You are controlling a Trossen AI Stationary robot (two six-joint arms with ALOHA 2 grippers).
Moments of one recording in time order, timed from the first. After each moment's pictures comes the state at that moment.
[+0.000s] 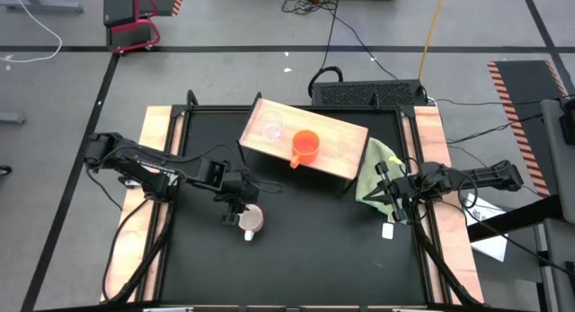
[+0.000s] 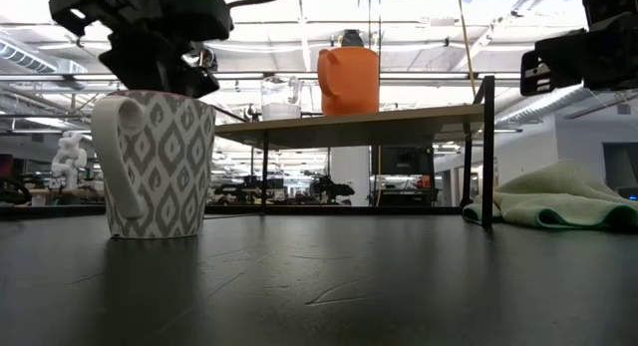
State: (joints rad) left arm -0.13 1.41 0.98 -0.71 0.11 0.00; right arm 0.11 0.07 0.02 0.07 -0.19 -0.12
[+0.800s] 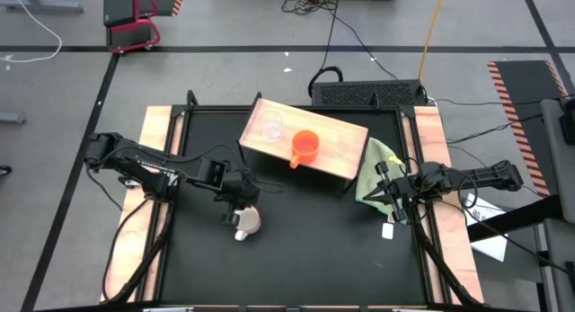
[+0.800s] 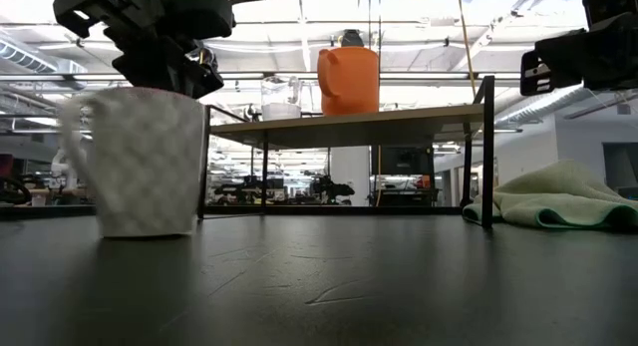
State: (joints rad) left arm -0.13 1.41 0.98 -0.69 0.11 0.03; right arm 0.11 0.07 0.02 0.07 -0.19 -0.12
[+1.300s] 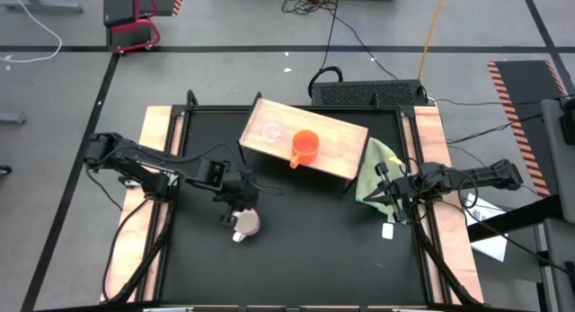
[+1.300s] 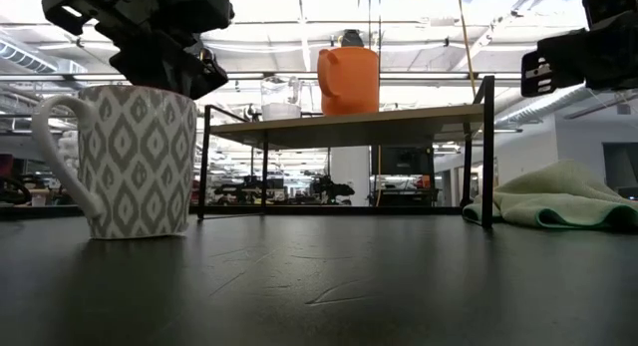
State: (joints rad) left arm -0.13 1.41 0.98 -0.68 0.14 0.11; right arm 0.12 0.07 0.02 0.07 -0.19 -0.09
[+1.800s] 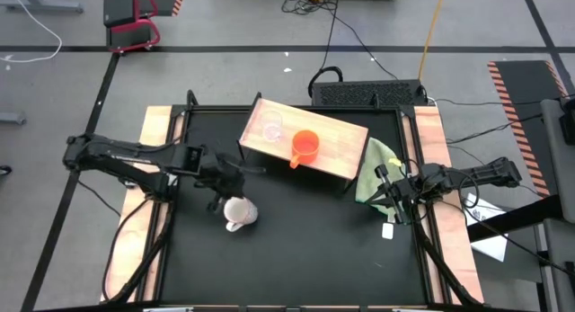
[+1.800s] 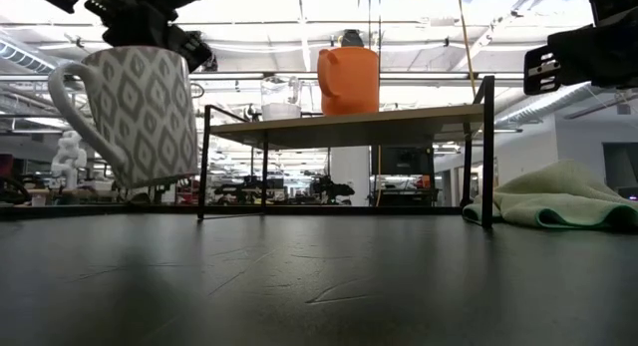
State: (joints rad) left arm -0.04 1.17 0.91 -0.71 0.19 0.20; right arm 0.17 0.08 0.02 0.07 -0.19 -0.09
